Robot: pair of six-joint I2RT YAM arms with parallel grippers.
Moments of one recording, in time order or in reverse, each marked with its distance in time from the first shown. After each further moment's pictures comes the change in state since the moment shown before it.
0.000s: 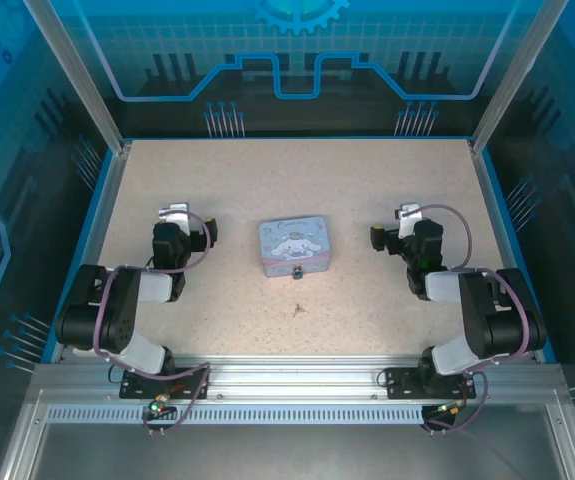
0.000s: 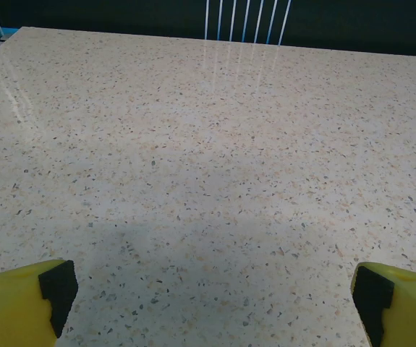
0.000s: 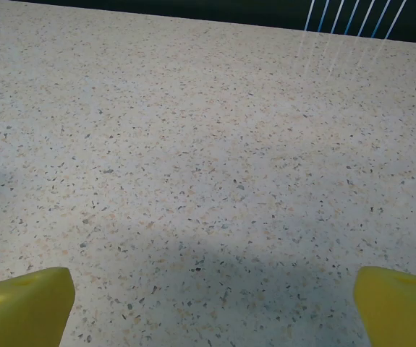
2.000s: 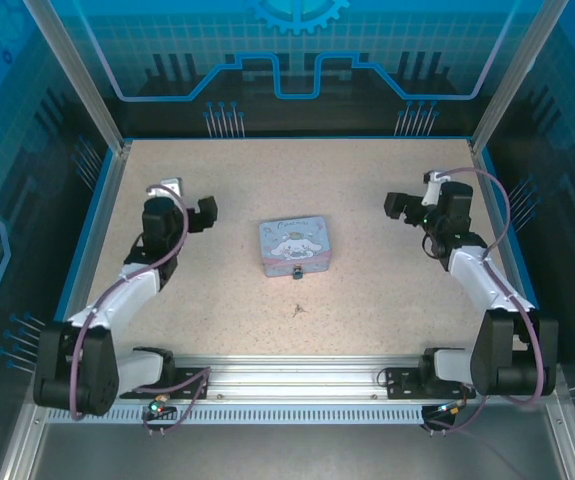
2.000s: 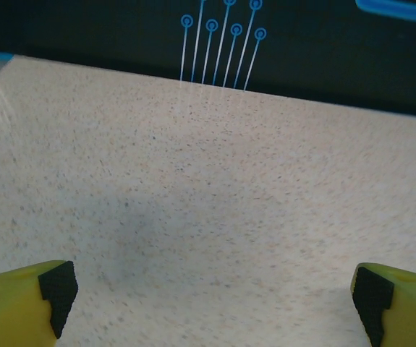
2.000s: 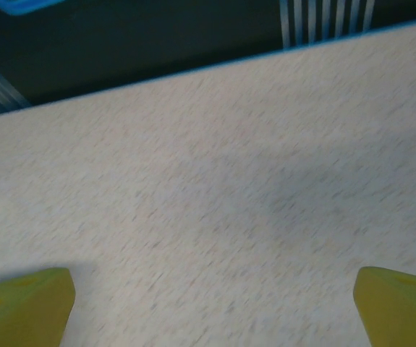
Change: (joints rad) left arm -0.053 -0.353 0.290 -0.689 0.013 -0.195; right arm -0.104 -0.222 0.378 -0.745 -0.208 0.286
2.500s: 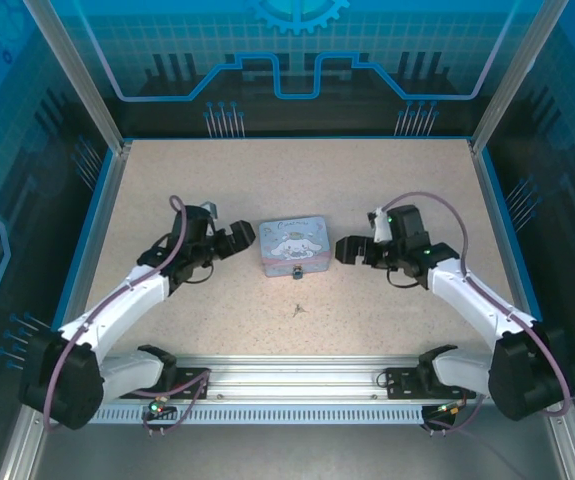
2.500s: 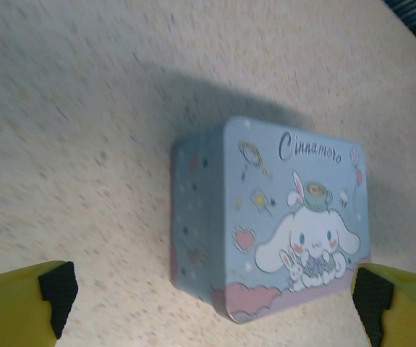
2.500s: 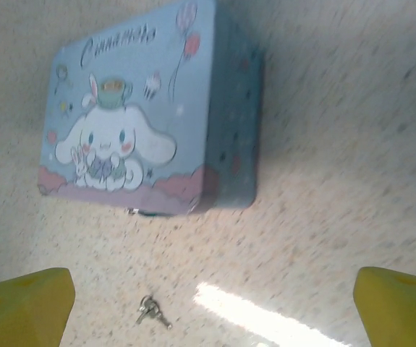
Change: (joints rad) left arm -0.276 -0.007 0.042 -0.385 0.219 -0.497; right arm 0.394 -0.090 -0.068 -0.321 -0.134 0.264
